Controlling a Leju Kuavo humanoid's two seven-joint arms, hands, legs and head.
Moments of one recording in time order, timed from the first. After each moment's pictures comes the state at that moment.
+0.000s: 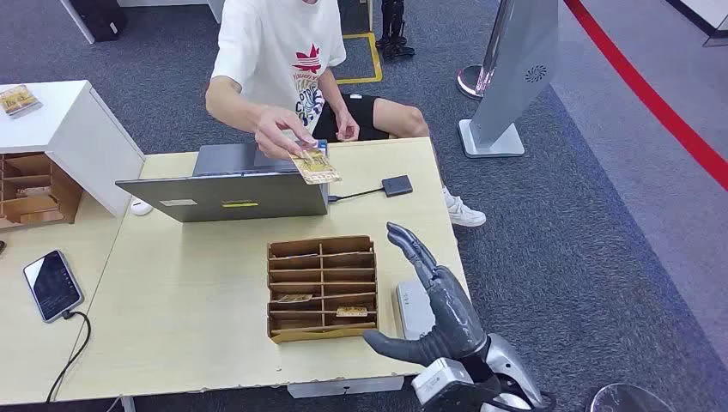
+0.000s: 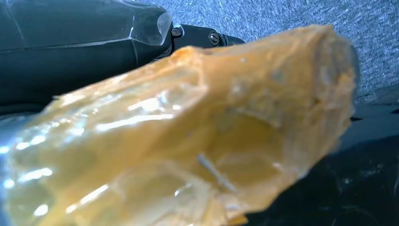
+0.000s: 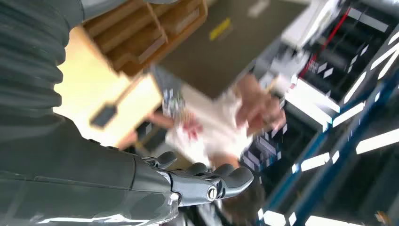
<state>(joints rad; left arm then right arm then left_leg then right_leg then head) -0.04 -0.17 -0.70 -0.18 0.24 0.49 0.13 -0.03 -0.12 0.54 -1.78 0.52 -0.22 -0.39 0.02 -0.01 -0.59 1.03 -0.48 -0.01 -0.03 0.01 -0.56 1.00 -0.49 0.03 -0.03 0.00</state>
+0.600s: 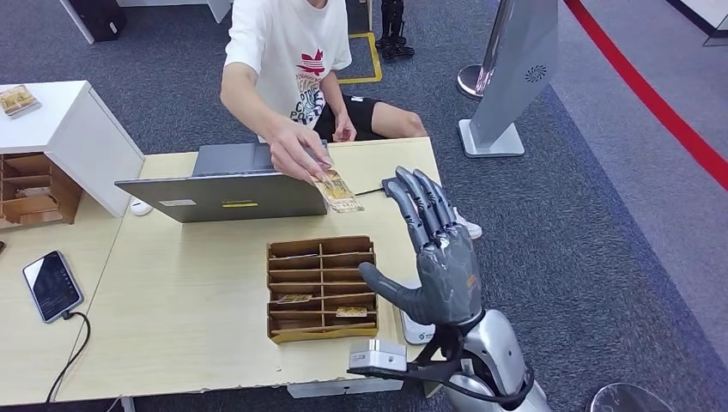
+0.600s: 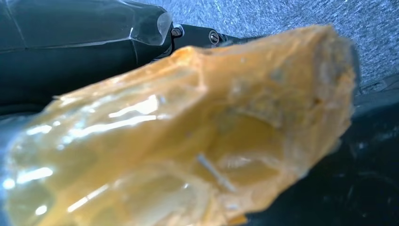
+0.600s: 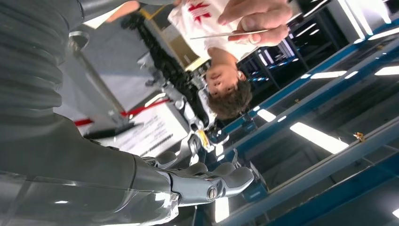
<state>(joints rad) -0.04 -0.16 -0.72 -0.18 0.18 0.44 0.16 -0.18 -0.07 0.61 -1.73 1.02 -0.48 -0.20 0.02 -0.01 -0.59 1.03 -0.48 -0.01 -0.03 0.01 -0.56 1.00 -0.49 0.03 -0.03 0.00</state>
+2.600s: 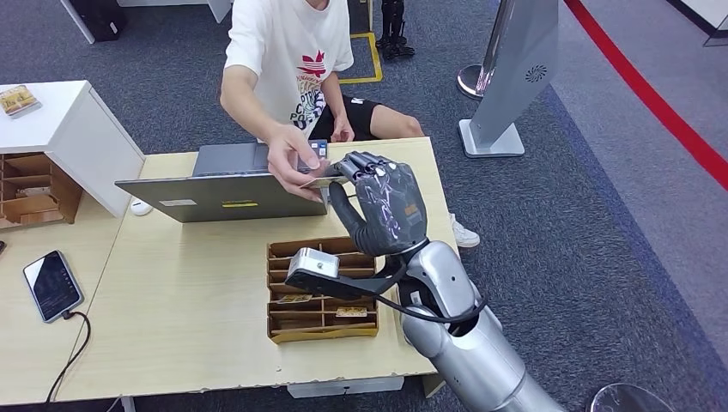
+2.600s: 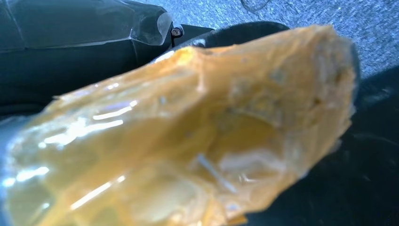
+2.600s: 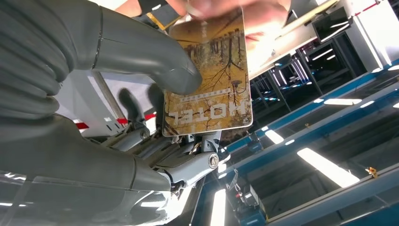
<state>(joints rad) -0.07 -0.15 -0.81 -0.18 0.09 0.39 0.25 -0.47 0.07 0.65 -1.45 1.04 -0.36 -0.08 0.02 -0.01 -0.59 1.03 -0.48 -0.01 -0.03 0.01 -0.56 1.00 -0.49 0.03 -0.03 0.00</state>
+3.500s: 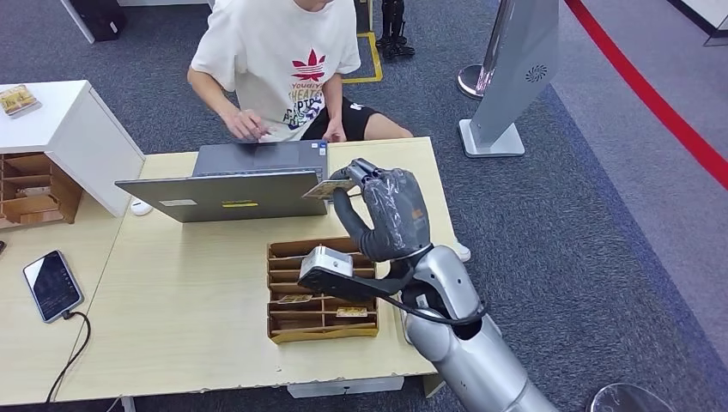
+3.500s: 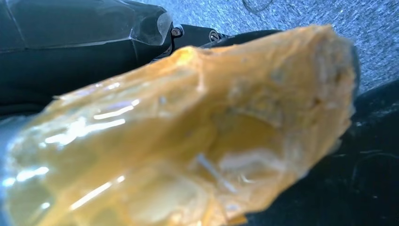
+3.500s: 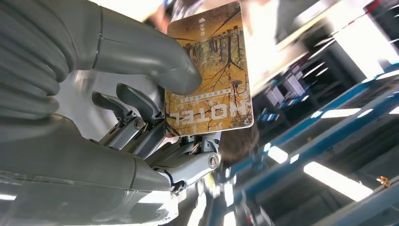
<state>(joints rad) -0.07 -0.15 -0.81 -0.18 0.11 0.40 0.24 -0.43 0.07 0.62 -1.47 0.85 -0.33 -0.13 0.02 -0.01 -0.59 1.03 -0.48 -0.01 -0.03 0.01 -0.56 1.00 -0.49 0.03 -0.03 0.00</state>
